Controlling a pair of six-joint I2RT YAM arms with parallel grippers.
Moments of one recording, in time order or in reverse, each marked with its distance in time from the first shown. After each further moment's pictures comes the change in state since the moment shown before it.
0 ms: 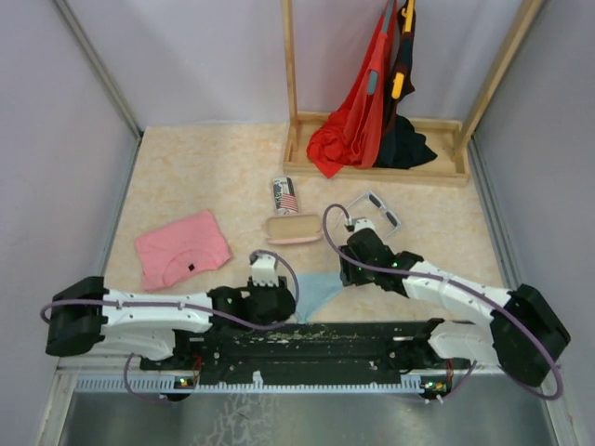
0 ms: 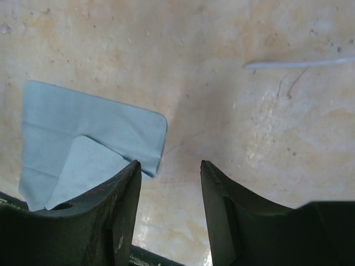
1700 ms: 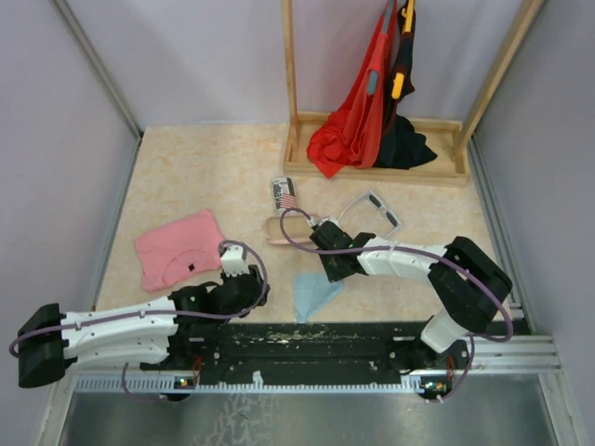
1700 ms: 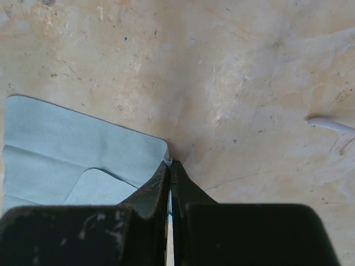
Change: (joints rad) left arm 0.217 -0.373 -0.211 0.036 0.003 0.141; right arm 0.105 0.467 0.319 -0.103 0.037 -0.098
